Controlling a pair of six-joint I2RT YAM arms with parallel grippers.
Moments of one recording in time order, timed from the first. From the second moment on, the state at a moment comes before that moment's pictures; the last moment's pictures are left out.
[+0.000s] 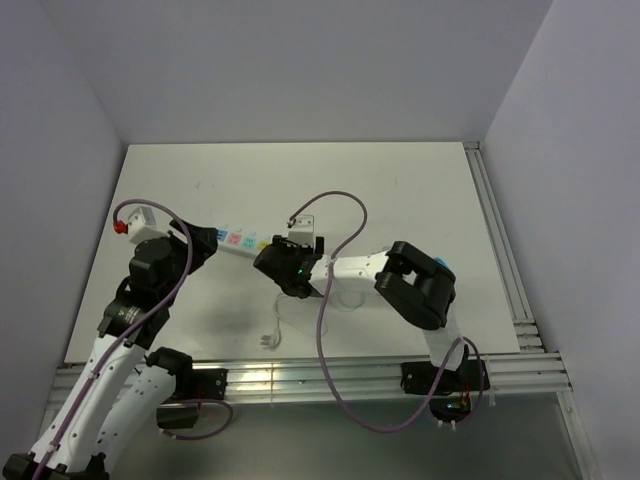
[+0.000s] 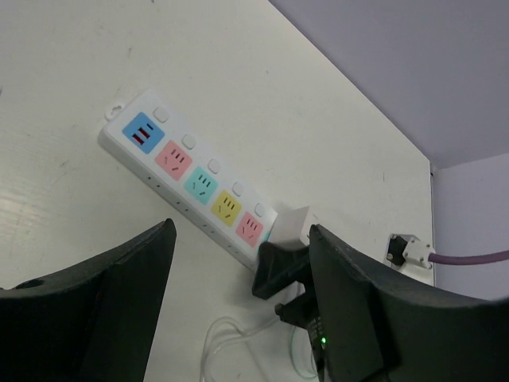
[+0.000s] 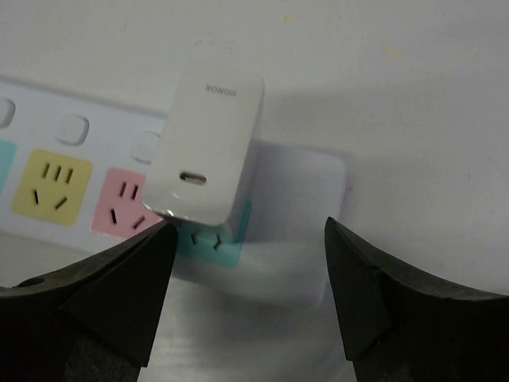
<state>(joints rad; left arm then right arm) -0.34 0.60 0.66 -0.38 -0.27 -0.84 1.08 2.02 1.26 -0.21 0.92 0.87</state>
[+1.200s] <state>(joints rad) -0.34 1.29 0.79 -0.04 0.00 -0.76 0.78 1.83 1.56 -0.62 0.07 0.59</state>
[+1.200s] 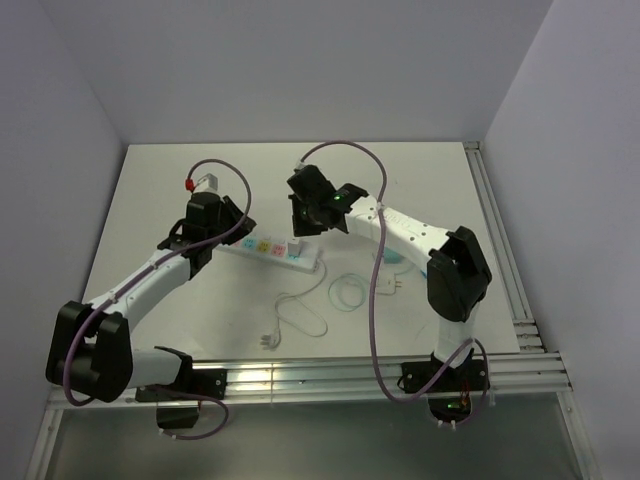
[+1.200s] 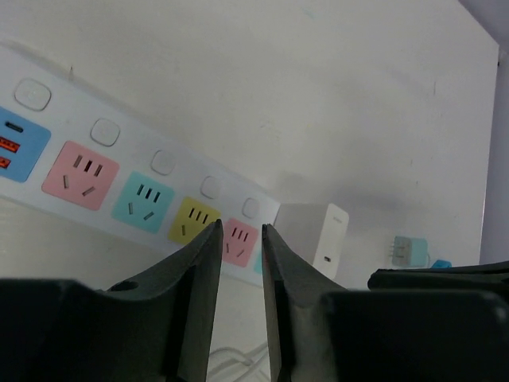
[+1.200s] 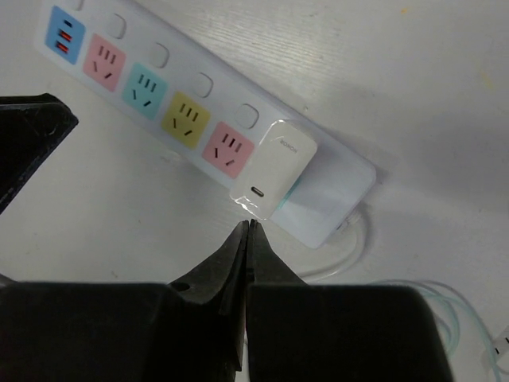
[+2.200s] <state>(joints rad) -0.34 1.38 0.75 0.05 0.01 -0.79 0.78 2.00 1.73 -0.77 0.09 0.57</state>
